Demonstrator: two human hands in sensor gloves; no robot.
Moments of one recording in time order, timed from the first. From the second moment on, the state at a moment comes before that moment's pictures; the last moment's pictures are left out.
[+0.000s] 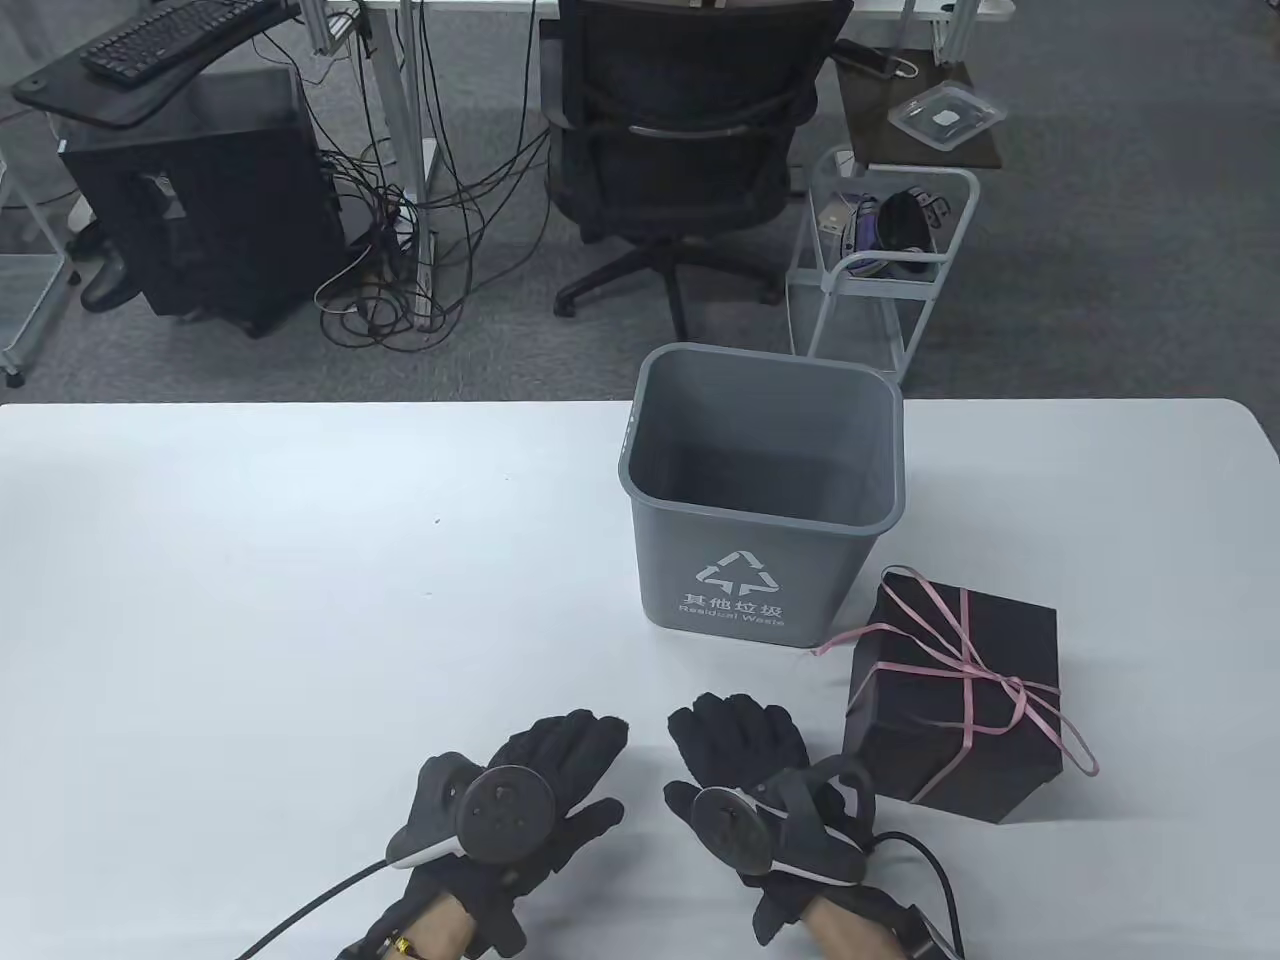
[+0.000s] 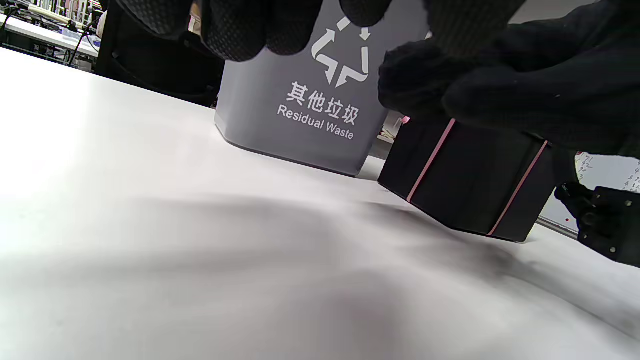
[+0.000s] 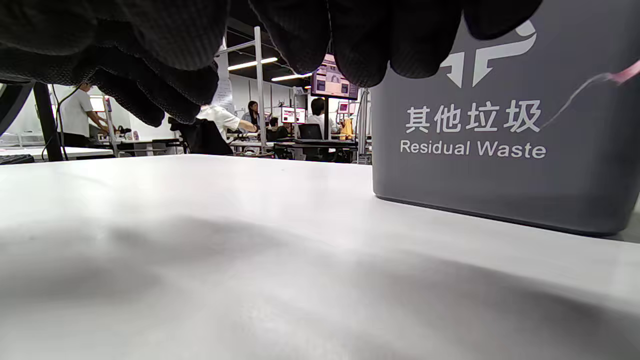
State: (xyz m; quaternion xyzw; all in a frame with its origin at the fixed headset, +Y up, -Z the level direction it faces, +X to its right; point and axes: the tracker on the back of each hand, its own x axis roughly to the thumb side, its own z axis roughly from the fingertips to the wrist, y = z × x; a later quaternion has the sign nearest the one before) left_hand -0.140 -0.721 -0.234 -0.05 -0.30 0.19 0.93; right_hand 0.081 -0.717 -0.238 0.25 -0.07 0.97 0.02
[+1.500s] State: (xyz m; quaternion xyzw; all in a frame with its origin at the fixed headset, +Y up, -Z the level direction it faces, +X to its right) left_hand -0.143 -0.724 -0.237 -0.06 -0.30 0.21 0.93; right_hand 0.258 -0.639 -0.226 -0.04 -0.32 0.92 0.23
